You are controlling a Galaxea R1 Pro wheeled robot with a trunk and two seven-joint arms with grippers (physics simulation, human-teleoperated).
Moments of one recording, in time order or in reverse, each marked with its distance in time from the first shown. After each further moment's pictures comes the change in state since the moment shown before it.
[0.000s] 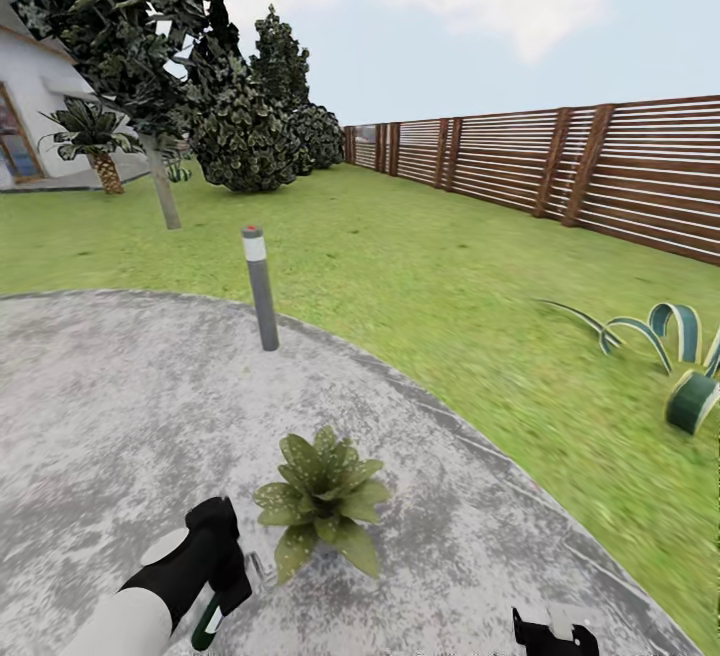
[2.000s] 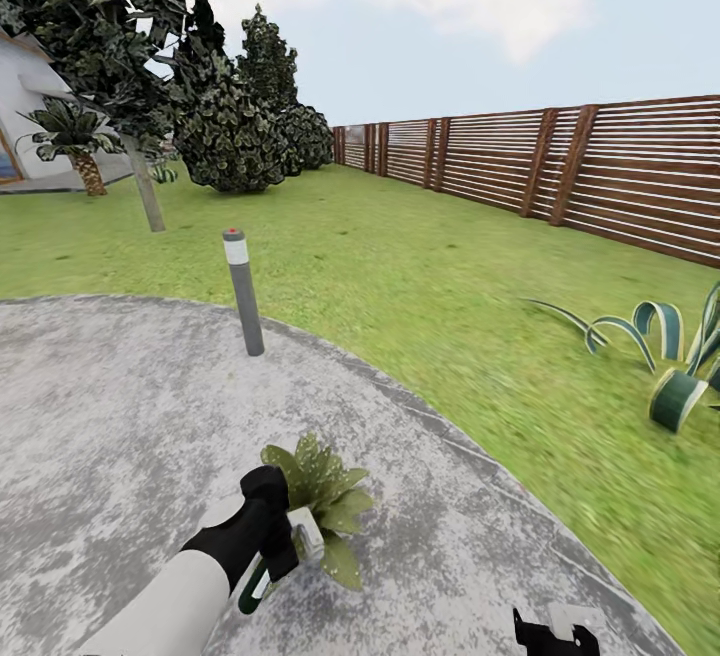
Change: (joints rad) left arm -0.095 -0.156 -0.016 0.018 -0.148 0.059 -0.080; right arm 0.000 -0.001 0.002 0.001 0.000 0.000 0.000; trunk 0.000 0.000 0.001
